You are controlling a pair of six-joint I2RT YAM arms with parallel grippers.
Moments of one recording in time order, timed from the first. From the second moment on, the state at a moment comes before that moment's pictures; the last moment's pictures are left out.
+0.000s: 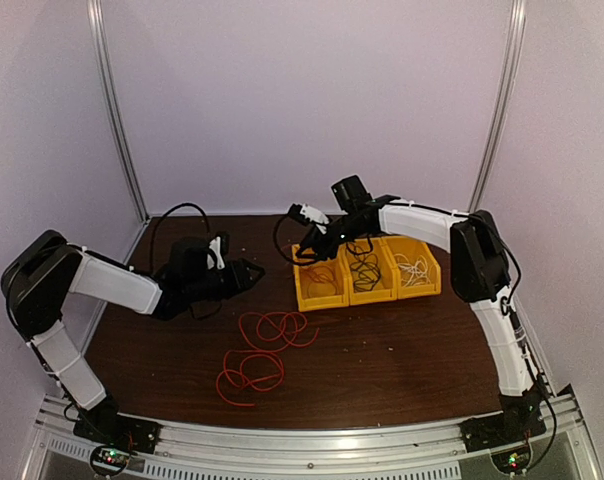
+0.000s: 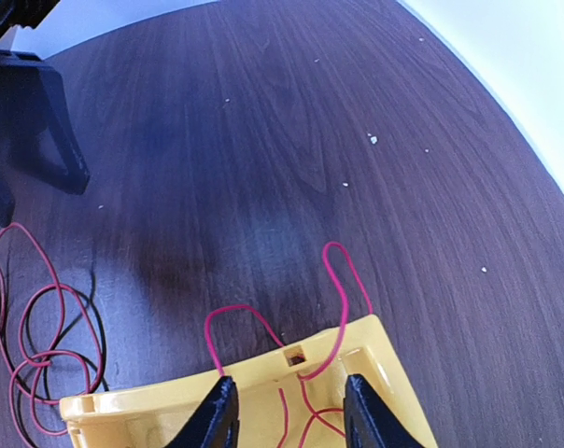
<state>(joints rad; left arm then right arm) -0.59 1.68 0.72 0.55 0.19 -0.77 0.57 2.41 2.09 -0.48 -0.61 -0.52</state>
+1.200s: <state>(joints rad) -0.59 1.68 0.73 0.49 0.15 -0.75 0.57 2.52 2.22 -0.37 -0.67 -0.42</state>
